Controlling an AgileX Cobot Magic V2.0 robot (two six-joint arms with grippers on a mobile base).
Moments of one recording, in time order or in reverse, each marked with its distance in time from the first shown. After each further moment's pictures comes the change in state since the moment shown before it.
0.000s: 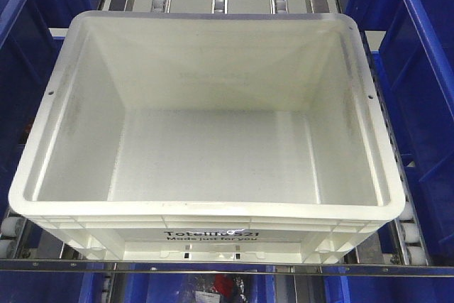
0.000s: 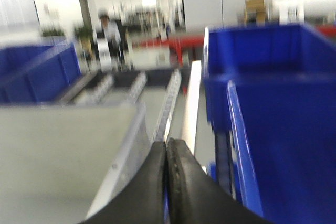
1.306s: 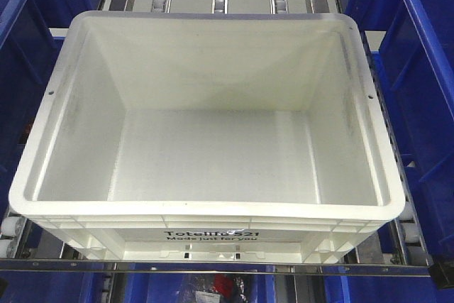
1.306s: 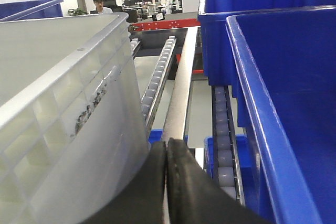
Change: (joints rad) left arm 0.000 -0.249 0.633 0.005 -0.346 0.000; right arm 0.000 -0.222 0.586 0.000 -0.416 0.002
